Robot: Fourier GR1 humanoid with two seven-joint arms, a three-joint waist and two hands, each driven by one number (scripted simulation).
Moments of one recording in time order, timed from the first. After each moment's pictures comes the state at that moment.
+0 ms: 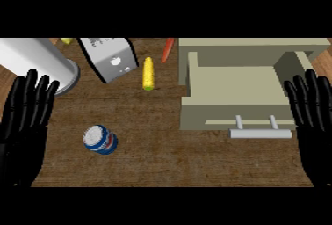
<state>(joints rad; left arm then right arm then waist) 0.00 0.08 -0.01 -2.10 0.02 -0.03 0.01 -0.01 -0.08 0.02 -2.10 -0.04 0.04 0.02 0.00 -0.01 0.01</state>
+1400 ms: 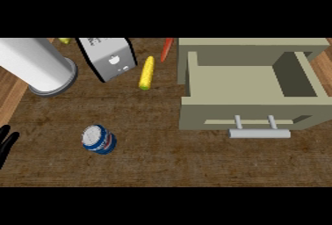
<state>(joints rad) 0.33 0.15 0.18 -2.39 0.22 -0.16 0.42 0.28 -0.11 -0.28 -2.12 -0.18 0.10 0.10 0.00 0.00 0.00</state>
